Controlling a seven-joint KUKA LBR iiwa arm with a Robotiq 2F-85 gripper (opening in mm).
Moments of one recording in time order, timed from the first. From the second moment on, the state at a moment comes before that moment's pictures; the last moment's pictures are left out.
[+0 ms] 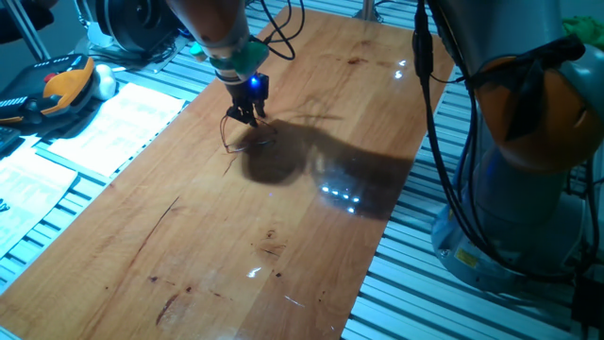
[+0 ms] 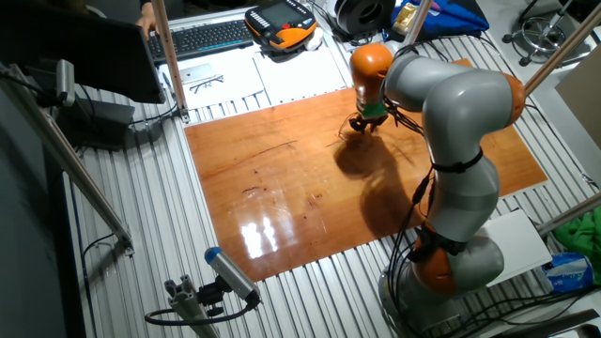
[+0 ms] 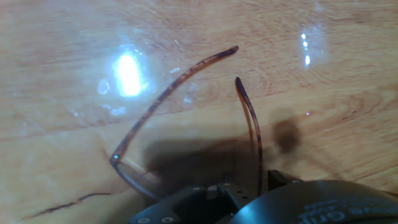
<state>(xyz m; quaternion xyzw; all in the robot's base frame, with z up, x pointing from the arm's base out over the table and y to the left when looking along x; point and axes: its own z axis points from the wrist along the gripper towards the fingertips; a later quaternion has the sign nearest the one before) 0.564 -0.085 0.055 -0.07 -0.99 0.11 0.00</state>
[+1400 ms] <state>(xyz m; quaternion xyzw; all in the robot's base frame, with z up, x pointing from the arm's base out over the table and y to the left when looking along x) 0.558 -0.101 0.036 -0.09 -0.99 0.07 0.01</state>
